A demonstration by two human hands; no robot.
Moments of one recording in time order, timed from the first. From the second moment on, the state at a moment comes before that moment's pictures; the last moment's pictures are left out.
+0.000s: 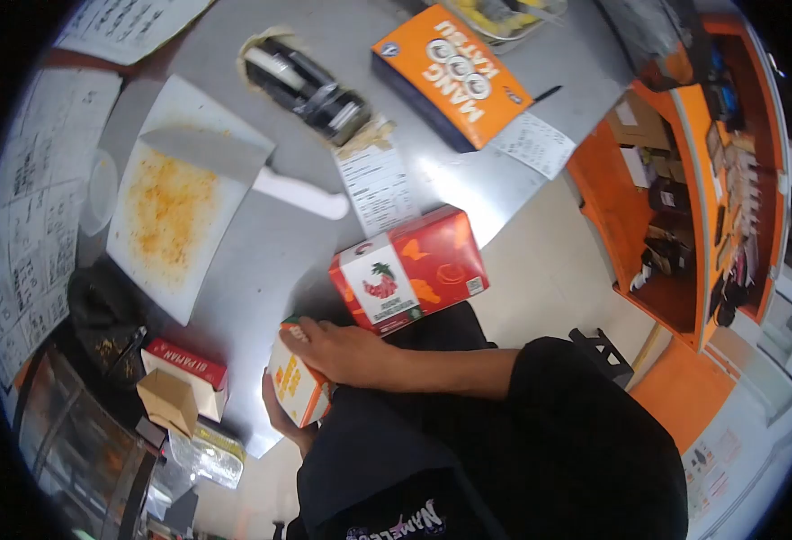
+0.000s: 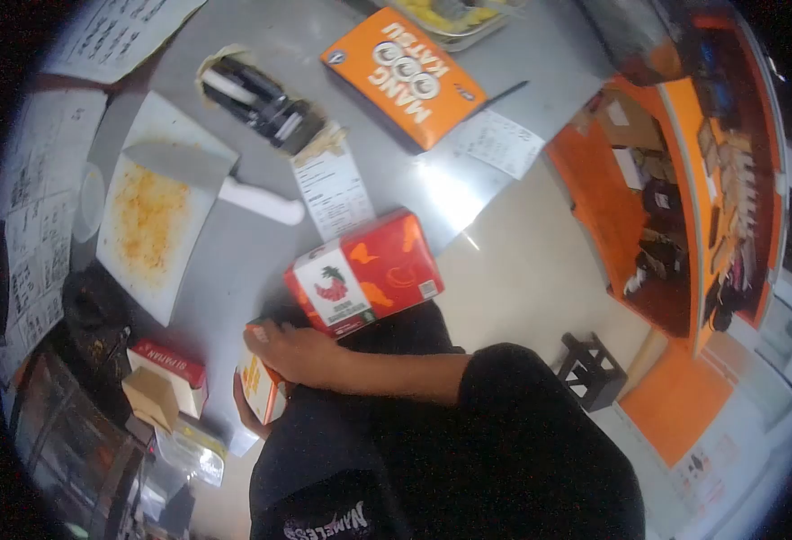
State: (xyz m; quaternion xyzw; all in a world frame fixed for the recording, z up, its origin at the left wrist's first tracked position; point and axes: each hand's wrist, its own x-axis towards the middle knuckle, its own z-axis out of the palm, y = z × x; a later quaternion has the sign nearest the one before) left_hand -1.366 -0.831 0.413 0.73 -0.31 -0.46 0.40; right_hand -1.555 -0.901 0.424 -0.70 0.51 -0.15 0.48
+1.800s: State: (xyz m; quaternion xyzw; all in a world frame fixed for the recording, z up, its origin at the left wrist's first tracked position) left_hand -1.325 -0.931 0.450 0.48 -0.64 -0.58 0.16; right_hand -1.580 -0.865 0.447 -0.54 0.45 -0.32 0.64
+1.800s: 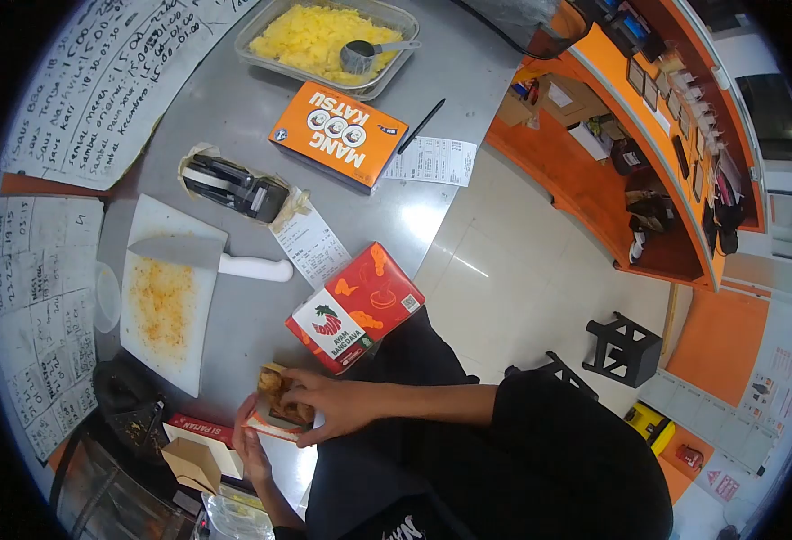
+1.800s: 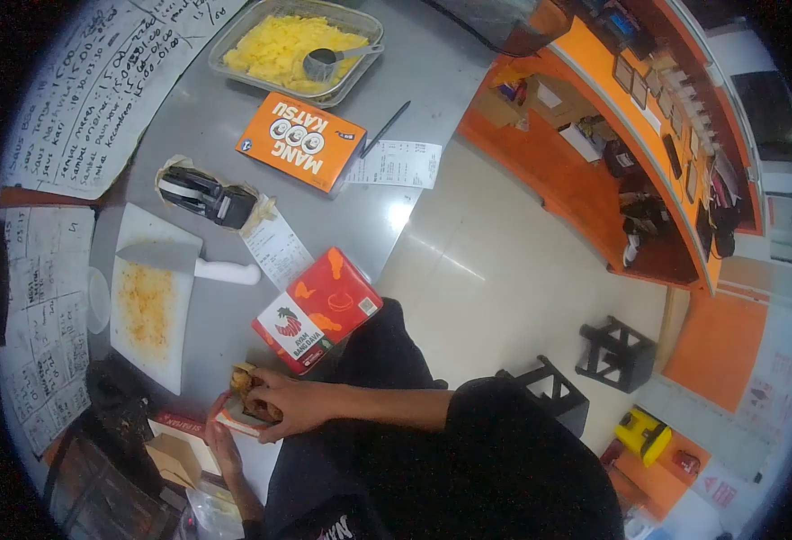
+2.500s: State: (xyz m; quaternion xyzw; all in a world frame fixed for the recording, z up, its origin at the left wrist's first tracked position) left_hand -1.294 -0.878 0.413 0.57 -0.47 -0.63 0.24; right_hand -1.567 -0.881 0.423 -0.50 0.46 -0.31 0.66
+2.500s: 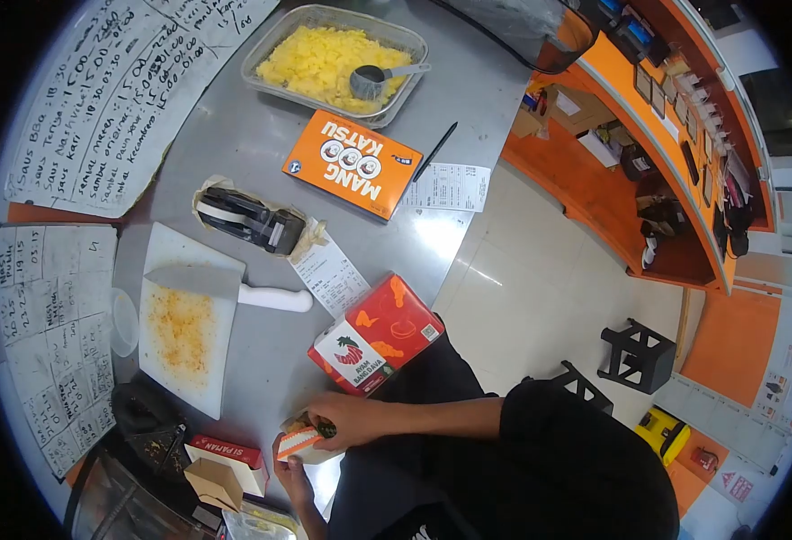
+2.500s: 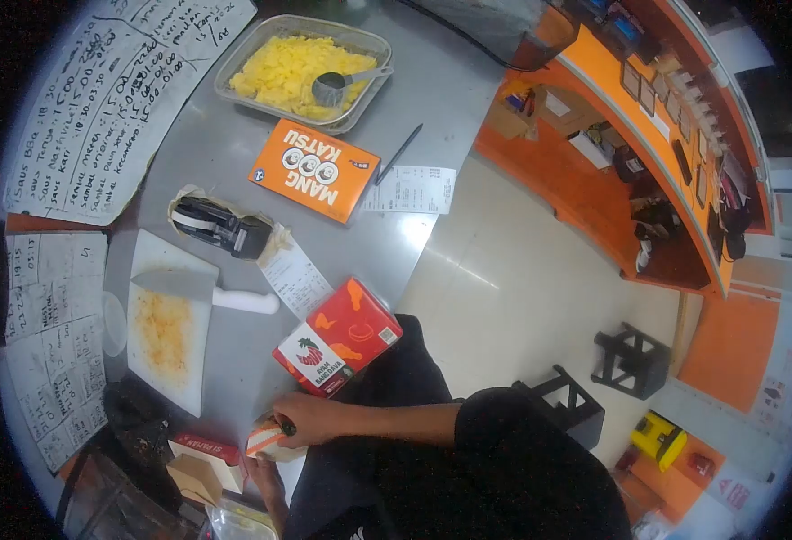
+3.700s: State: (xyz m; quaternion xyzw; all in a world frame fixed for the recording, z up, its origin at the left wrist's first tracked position) left_hand -1.314 -0.892 0.435 0.58 -0.58 -0.56 0.15; right_hand -1.540 -0.886 0.394 -0.45 0.49 -0.34 0.66
